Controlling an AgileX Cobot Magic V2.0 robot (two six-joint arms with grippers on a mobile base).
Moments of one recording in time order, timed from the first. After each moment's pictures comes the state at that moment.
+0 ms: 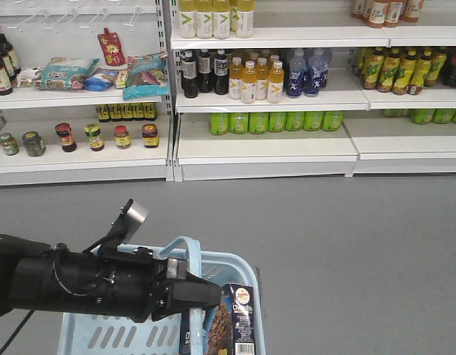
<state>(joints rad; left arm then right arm) -0.39 1.54 -0.65 -1.68 0.88 0.97 0.06 -0.01 0.03 -0.02 0.06 0.02</state>
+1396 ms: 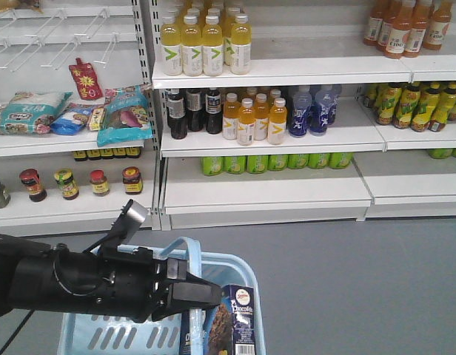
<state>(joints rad) -0.39 1.54 -0.65 -1.68 0.88 0.97 0.06 -0.01 0.03 -0.02 0.06 0.02</state>
